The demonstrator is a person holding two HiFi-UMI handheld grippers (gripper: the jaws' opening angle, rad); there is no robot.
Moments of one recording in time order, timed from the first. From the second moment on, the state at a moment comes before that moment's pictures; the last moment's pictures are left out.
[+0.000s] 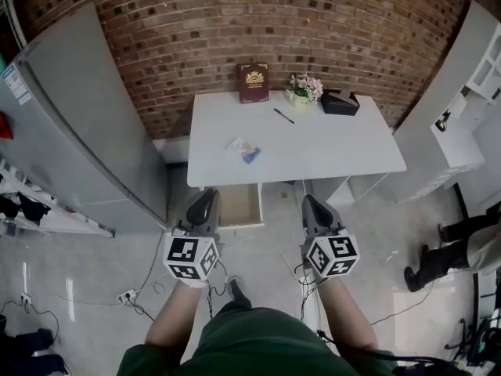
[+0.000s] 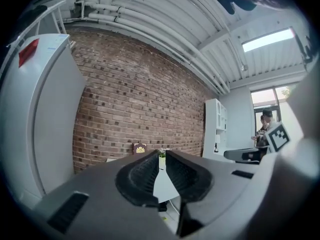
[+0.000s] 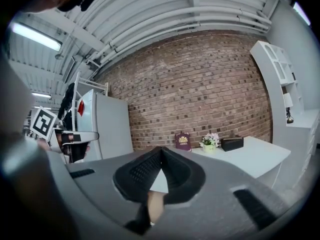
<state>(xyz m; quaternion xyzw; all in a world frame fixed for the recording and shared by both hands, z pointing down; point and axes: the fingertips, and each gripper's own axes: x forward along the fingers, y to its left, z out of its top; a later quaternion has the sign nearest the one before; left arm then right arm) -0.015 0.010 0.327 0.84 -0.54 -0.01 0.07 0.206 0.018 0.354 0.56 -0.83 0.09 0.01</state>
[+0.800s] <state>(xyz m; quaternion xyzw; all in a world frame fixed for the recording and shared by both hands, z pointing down) -0.068 -0.097 0.376 0.84 -0.53 -0.01 0.13 0.154 -0.084 0.405 0.56 -0.81 0.17 0.05</state>
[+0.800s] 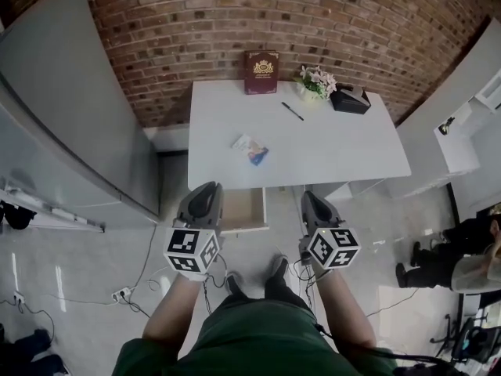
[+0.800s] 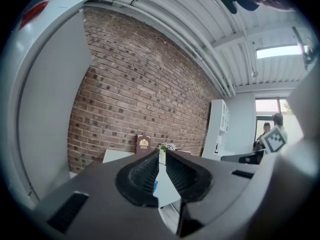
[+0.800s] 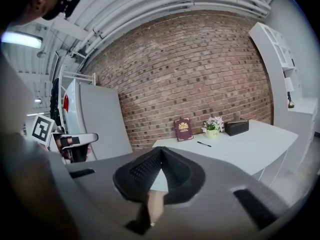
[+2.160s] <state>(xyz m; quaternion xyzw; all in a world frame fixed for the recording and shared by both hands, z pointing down) -0.017 -0.193 0.482 0.71 -0.66 0.13 0.21 0.136 -0.298 0.617 0.37 -0.82 0.40 0.16</state>
